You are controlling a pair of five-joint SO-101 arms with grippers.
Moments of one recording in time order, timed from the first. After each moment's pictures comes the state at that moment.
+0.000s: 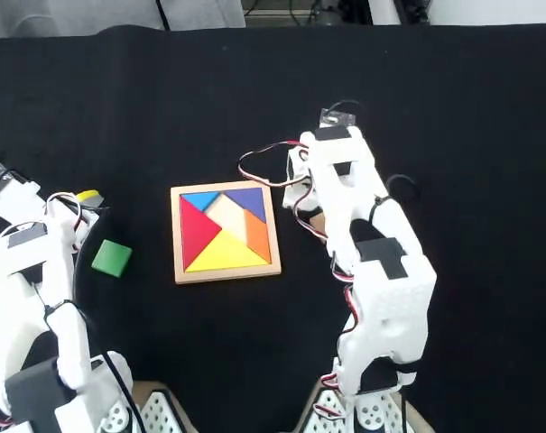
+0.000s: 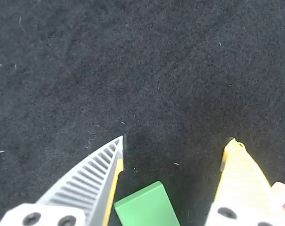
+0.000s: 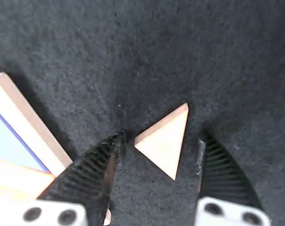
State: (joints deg) left arm -29.1 -18.7 53.8 32.7 24.7; right arm -9.6 26.8 1.3 74.5 -24.6
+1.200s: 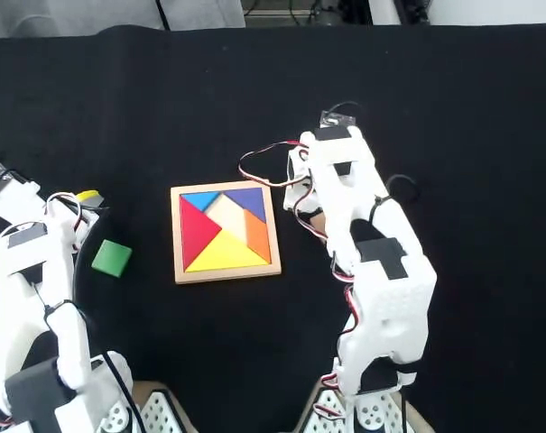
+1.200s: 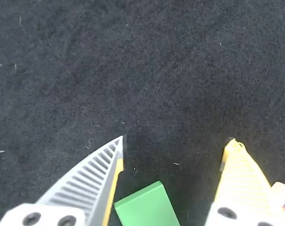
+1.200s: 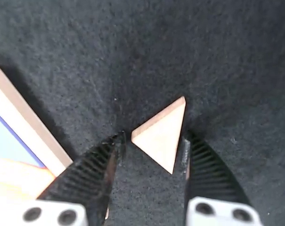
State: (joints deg) left arm -29.1 -18.7 53.8 32.7 24.7; right arm -9.6 26.8 1.2 75.8 -24.6
